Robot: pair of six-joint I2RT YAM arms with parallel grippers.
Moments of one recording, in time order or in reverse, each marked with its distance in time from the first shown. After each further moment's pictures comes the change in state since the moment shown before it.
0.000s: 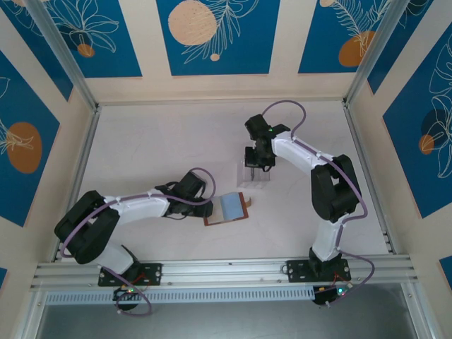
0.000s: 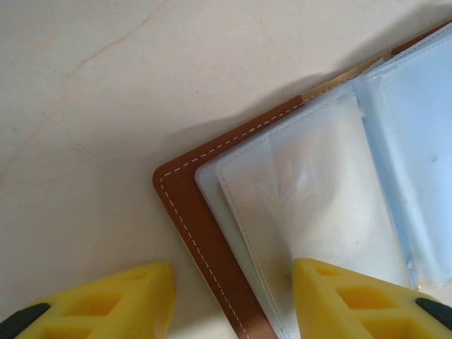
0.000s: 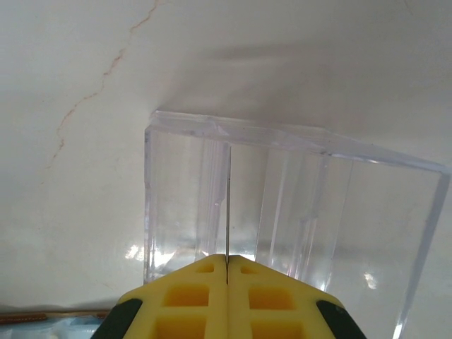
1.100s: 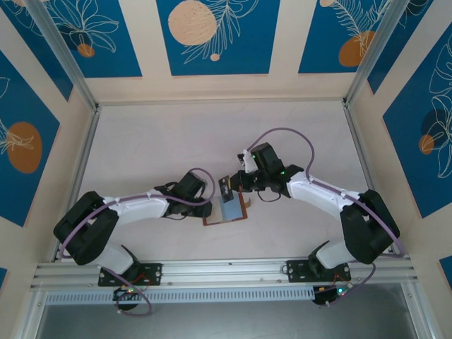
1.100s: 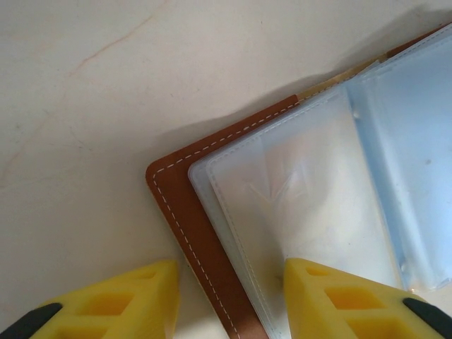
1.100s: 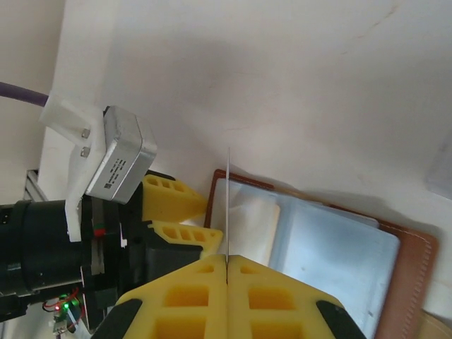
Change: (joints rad) left arm 0.000 -0.009 -0.007 0.004 0.000 0.002; right arm 0.145 -0.401 -0.586 0.636 -0.451 0.106
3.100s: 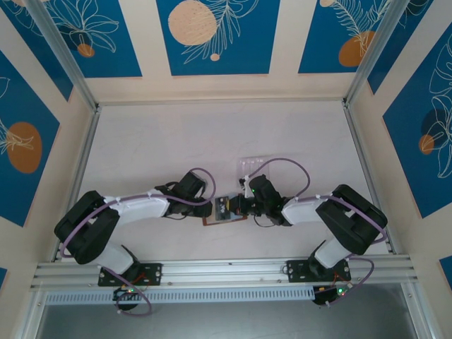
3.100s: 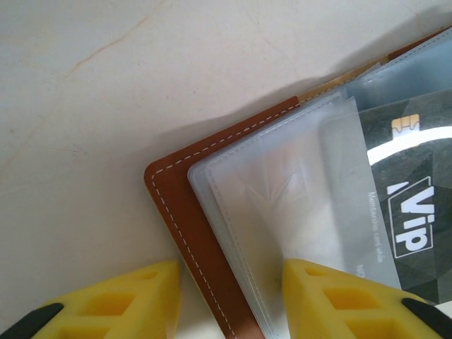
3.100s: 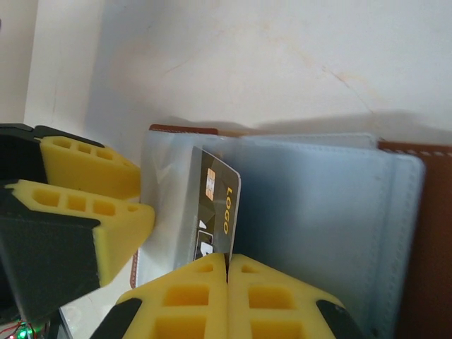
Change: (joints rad) left arm 0.000 0.010 0.004 0.002 0.002 0.006; right arm 0.122 0.106 -0.380 0.613 0.121 0.199
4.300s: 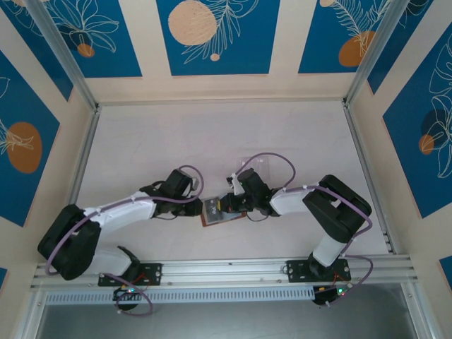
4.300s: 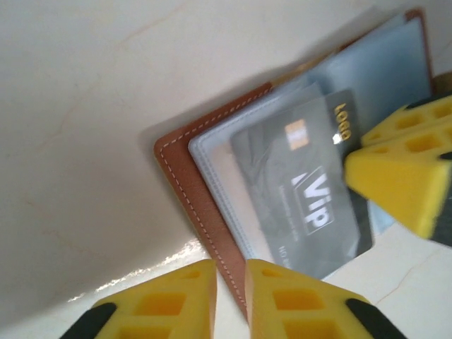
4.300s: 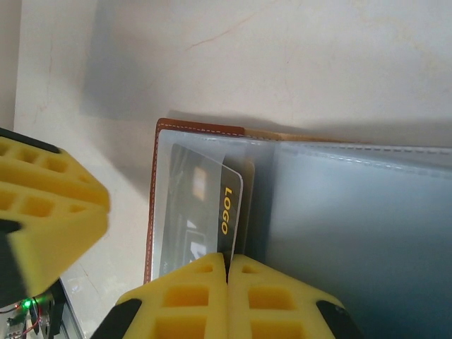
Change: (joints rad) left arm 0.100 -0.133 -0.042 -0.076 0.125 -0.002; right arm 0.017 0.129 0.170 -0.142 -0.101 -0.077
